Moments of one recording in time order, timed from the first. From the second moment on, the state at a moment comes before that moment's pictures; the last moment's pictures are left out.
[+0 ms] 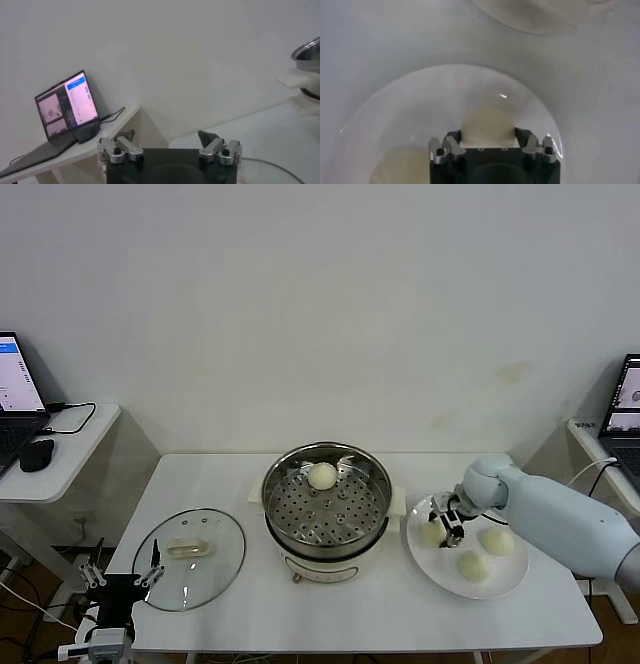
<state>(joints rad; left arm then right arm) 1.70 -1.26 -0.69 -2.11 0.05 0.10 -0.27 -0.02 0.76 -0.89 1.22 -0.16 -0.17 -1.00</state>
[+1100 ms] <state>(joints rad) 1.71 -1.24 -0.69 -2.14 -0.01 0.11 -0.26 0.67 0.75 -1.25 1.59 0.41 -0.45 -0.95</state>
